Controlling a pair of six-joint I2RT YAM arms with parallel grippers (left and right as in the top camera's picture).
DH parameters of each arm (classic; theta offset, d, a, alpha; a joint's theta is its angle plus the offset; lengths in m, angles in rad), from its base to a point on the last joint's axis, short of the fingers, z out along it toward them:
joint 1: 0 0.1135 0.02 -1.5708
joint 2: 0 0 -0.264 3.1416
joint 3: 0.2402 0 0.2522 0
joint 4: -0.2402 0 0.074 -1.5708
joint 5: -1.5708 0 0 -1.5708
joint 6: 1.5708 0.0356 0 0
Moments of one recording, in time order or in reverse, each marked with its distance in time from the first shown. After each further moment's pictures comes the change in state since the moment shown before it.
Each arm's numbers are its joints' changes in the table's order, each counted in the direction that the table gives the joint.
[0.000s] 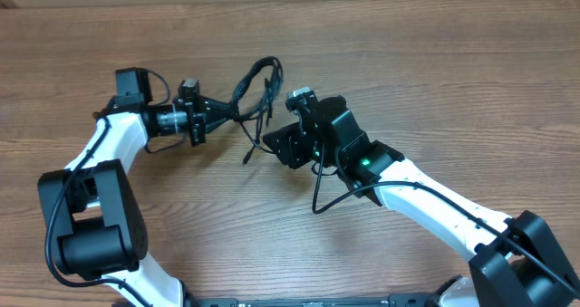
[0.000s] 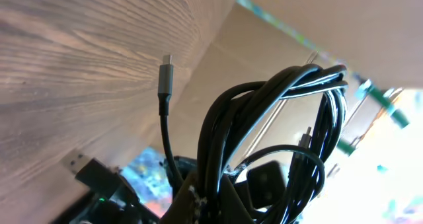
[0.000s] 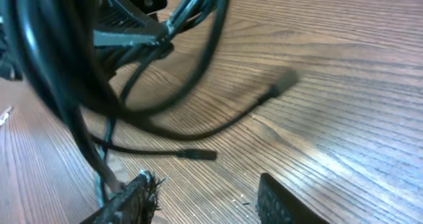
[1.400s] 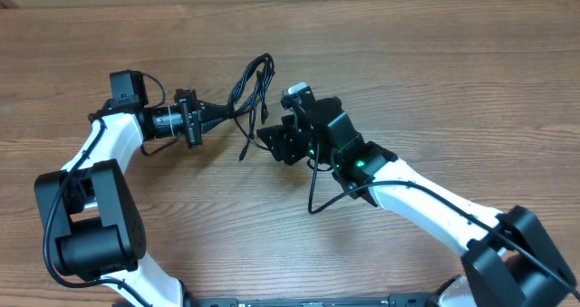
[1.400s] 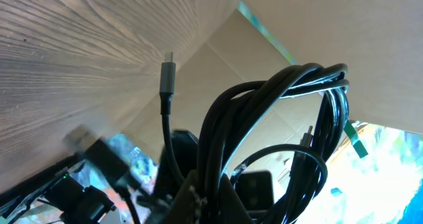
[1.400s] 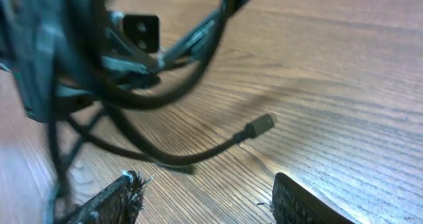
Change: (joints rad) left arm 0.018 0.000 0.000 -0.042 -0.011 -0.170; right arm 0.019 0.024 -0.003 0.103 -0.085 -0.054
